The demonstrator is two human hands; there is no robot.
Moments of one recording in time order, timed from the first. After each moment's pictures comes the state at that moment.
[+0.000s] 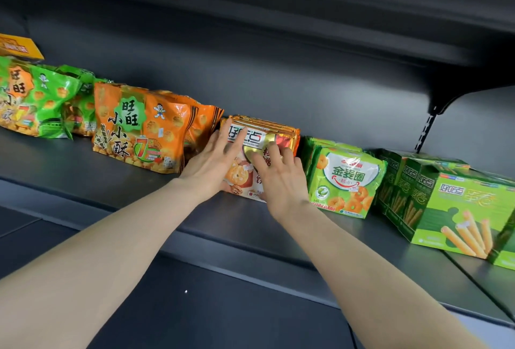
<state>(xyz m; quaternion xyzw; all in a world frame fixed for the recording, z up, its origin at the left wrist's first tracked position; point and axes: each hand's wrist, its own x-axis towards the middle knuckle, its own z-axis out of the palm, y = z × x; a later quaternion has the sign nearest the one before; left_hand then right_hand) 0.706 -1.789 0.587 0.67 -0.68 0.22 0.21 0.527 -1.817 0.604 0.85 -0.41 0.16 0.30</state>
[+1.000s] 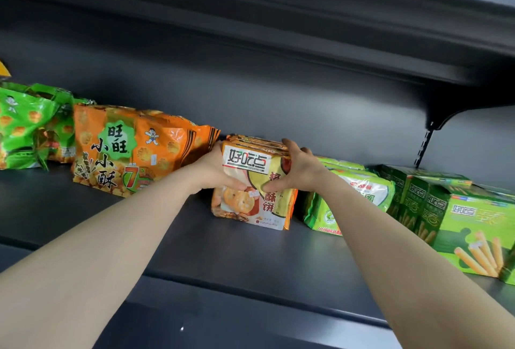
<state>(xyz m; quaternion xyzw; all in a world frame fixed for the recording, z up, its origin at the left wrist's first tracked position) 0.753 -1.857 0.627 0.61 -0.64 -0.23 0.41 0.530 -1.881 0.679 0.84 -0.51 0.20 -0.09</state>
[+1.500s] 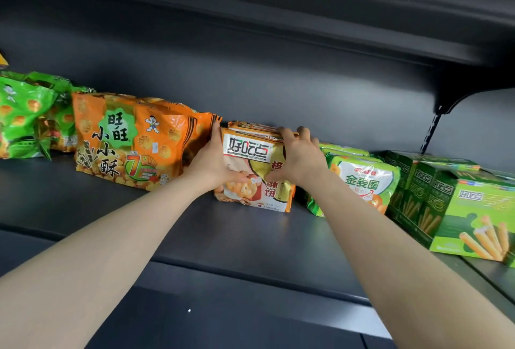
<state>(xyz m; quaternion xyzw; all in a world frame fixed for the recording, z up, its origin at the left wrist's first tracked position) 0.734 -1.830 0.614 0.64 -0.63 -0.08 0.44 0.545 -1.864 0.664 0.82 -0.53 0.20 0.09</state>
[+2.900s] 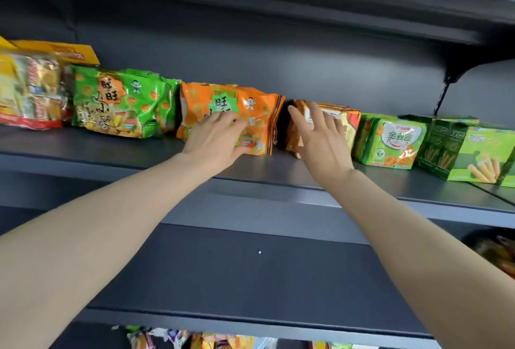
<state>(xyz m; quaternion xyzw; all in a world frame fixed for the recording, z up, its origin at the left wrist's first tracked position) 0.894 -1.619 0.616 0.61 -0.71 0.28 0.21 0.669 -1.677 0.617 0.76 -0.47 0.28 0.34</state>
